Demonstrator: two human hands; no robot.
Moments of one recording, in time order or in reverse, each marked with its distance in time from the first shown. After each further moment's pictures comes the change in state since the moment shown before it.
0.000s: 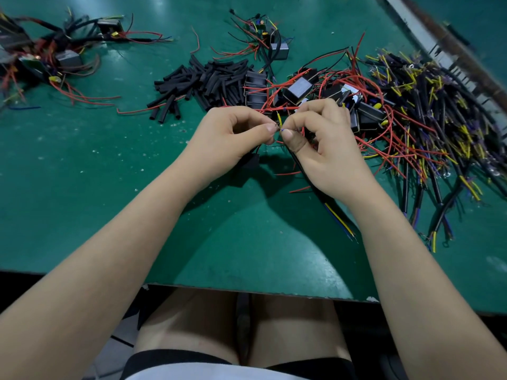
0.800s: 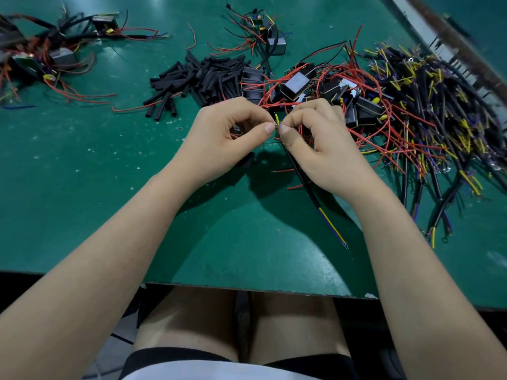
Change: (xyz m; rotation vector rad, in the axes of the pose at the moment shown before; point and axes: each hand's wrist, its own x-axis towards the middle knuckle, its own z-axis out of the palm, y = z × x) left_hand -0.002 -0.007 -0.004 0.283 0.034 0.287; right_hand 0.000 -0.001 -0.004 -0.001 -0.090 0.048
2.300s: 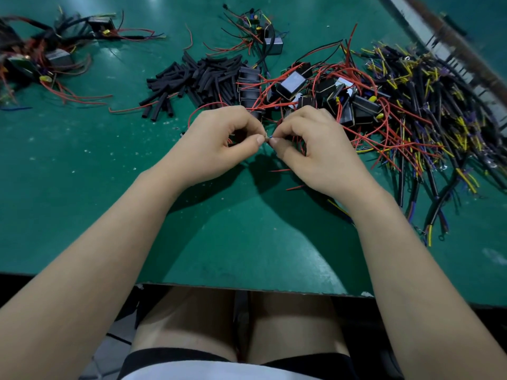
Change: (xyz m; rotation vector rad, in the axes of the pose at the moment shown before) left_hand 0.002 -0.004 -0.005 0.212 -0.144 0.113; right_hand 0.000 0.009 0.003 -0.121 -0.045 -0.101
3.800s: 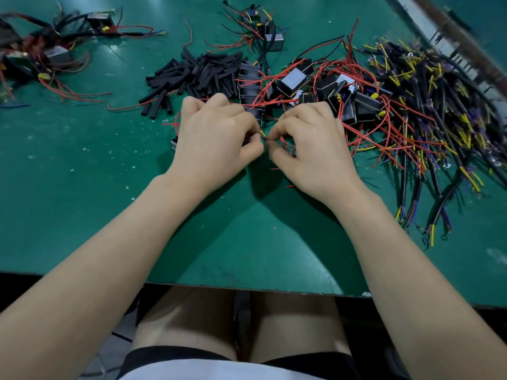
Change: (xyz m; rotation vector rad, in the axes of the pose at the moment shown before) left_hand -0.004 0.010 0.015 0.622 0.168 -0.048; right_hand -0.005 -0.008 0.011 -0.160 0.104 -0.010
